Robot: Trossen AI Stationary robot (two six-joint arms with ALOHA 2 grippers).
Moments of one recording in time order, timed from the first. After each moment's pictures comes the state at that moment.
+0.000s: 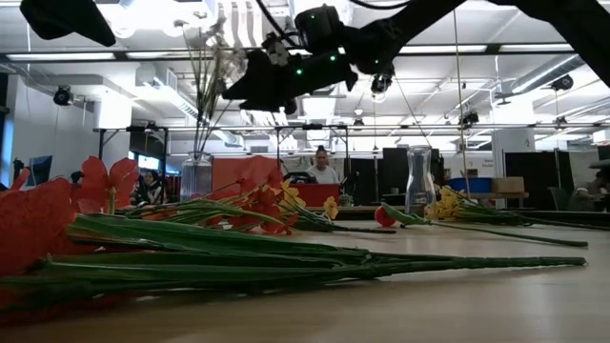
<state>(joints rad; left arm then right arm) -0.70 1.04 0.99 -1.06 -0.70 -1.09 -0.33 2.05 1.56 0.25 -0.15 -0.11</state>
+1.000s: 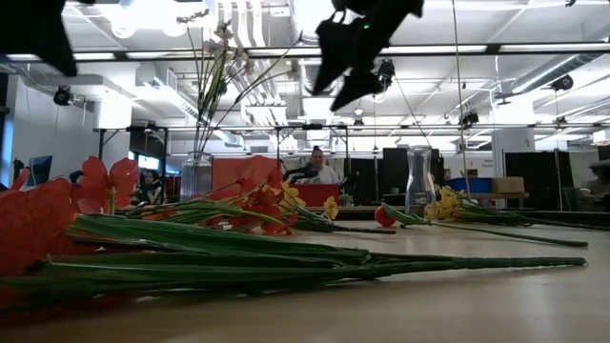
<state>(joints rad) -0.70 1.10 0.98 -1.22 -0.50 -1.56 -0.33 1.70 1.56 -0.74 0.00 0.16</state>
